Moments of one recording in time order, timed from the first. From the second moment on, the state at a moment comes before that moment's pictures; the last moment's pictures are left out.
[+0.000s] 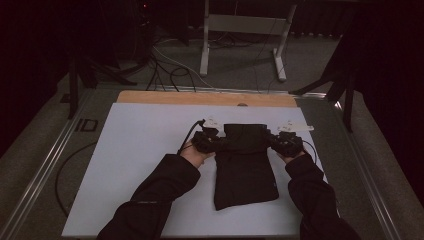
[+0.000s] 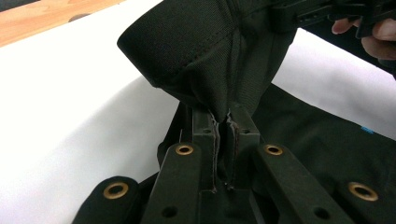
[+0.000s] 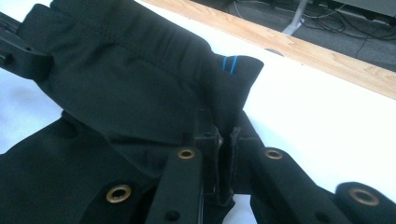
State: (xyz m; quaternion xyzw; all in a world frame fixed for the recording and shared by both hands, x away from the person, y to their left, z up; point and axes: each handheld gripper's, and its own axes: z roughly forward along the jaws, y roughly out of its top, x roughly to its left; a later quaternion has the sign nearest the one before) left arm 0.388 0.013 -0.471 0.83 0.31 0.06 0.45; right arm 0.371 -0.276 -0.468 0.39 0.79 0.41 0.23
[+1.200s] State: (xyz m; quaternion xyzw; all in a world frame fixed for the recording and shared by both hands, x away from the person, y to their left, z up) left arm 0.341 0.019 -0.473 0.84 0.28 0.06 0.45; right arm 0.307 -0.277 -0.466 0.37 0.78 0.45 0.23
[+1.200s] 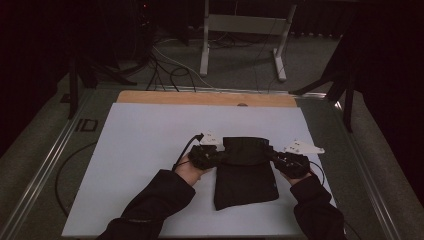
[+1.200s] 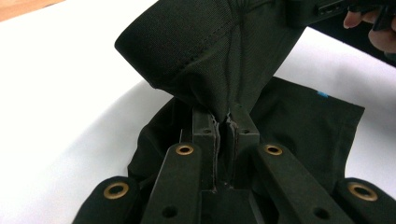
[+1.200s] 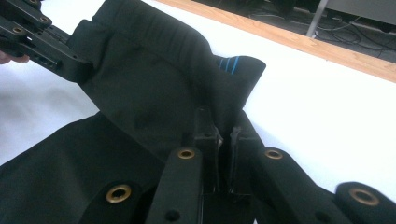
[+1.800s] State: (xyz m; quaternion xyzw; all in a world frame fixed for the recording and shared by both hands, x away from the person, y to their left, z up) left arm 0.323 0.021 -0.475 0.85 0.27 0.07 0.45; right arm 0.286 -0.278 -0.470 0.37 0.78 0.45 0.22
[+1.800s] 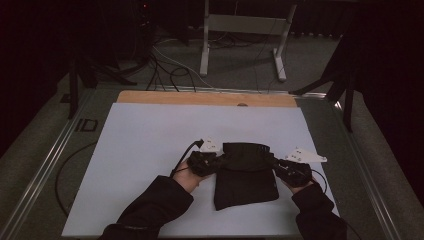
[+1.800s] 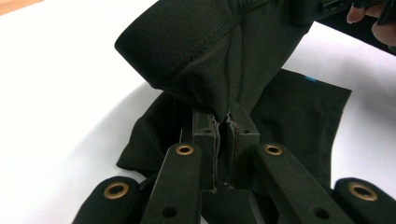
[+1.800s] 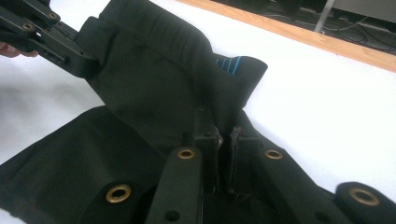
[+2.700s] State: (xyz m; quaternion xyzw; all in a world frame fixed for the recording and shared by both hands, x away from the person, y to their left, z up) left arm 0.294 0.021 -0.490 0.85 0.26 0.06 0.45; right arm 0.254 -0.279 -0.484 0.36 0.79 0.45 0.21
